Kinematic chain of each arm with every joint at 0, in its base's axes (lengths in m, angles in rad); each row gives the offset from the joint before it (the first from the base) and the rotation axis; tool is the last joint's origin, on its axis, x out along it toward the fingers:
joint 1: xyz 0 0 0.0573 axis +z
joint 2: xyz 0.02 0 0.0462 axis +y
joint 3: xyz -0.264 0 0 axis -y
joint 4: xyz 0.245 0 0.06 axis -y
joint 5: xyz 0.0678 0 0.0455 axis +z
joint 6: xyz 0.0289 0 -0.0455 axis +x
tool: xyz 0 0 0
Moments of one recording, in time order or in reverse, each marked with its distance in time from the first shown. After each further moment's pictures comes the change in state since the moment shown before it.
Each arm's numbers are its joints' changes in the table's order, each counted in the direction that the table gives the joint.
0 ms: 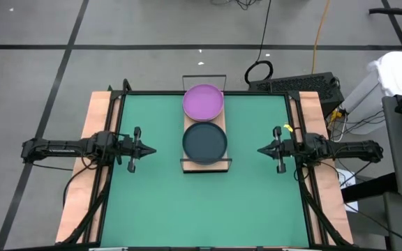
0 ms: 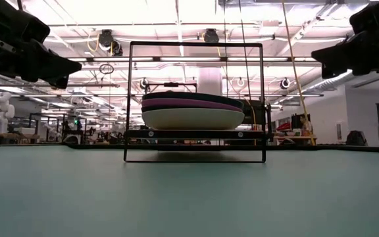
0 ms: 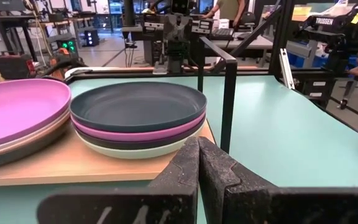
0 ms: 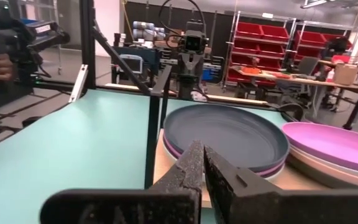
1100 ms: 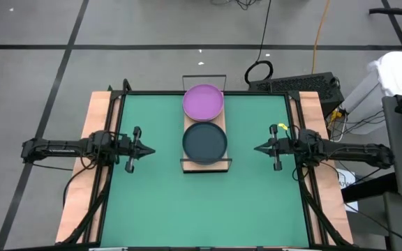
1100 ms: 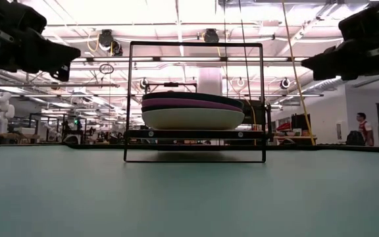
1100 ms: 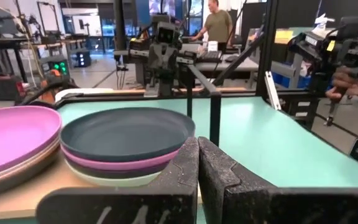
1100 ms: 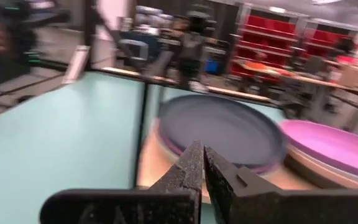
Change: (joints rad) left arm 0.000 0.000 -0.001 0.093 -0.045 -0.006; right arm -0.169 0.197 0.000 0.156 0.185 -0.080
